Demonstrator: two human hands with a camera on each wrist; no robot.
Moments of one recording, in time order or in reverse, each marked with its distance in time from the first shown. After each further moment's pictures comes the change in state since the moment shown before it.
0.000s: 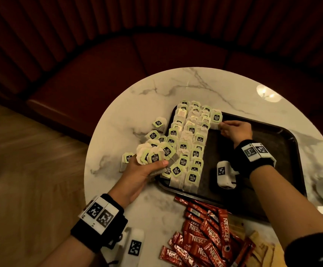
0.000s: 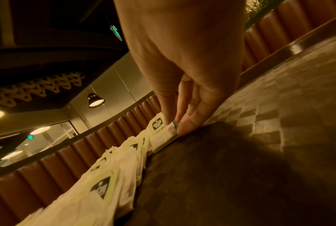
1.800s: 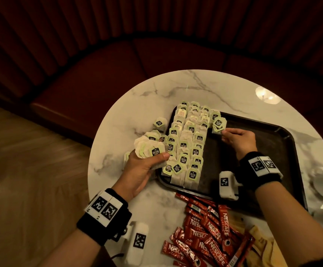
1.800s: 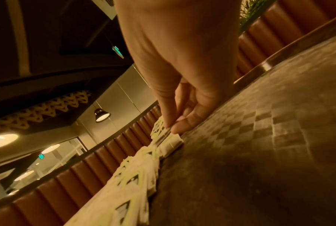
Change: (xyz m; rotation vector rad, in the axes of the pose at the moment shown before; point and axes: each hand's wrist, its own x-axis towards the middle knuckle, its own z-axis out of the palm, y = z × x) left_hand 0.000 0.004 0.004 -0.087 0.039 0.069; right_hand -0.053 0.005 -0.020 0.163 -0.068 -0.026
